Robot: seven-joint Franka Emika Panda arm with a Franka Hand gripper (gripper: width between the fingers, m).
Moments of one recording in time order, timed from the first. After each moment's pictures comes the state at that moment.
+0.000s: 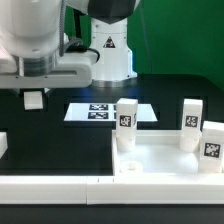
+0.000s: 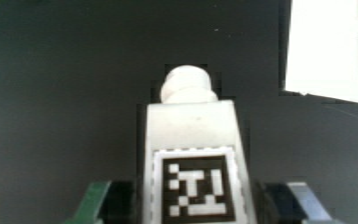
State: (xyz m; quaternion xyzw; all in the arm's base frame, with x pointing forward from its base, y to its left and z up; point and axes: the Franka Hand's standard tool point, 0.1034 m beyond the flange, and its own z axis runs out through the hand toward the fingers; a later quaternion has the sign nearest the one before) arm 0.464 -0.168 0.079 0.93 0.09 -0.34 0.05
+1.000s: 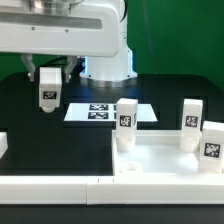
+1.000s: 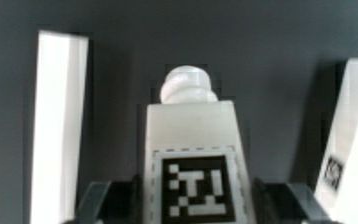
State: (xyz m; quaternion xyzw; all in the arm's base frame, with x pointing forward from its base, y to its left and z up) arm 0.556 -0.123 0.132 1.00 0.06 -0.02 0.04
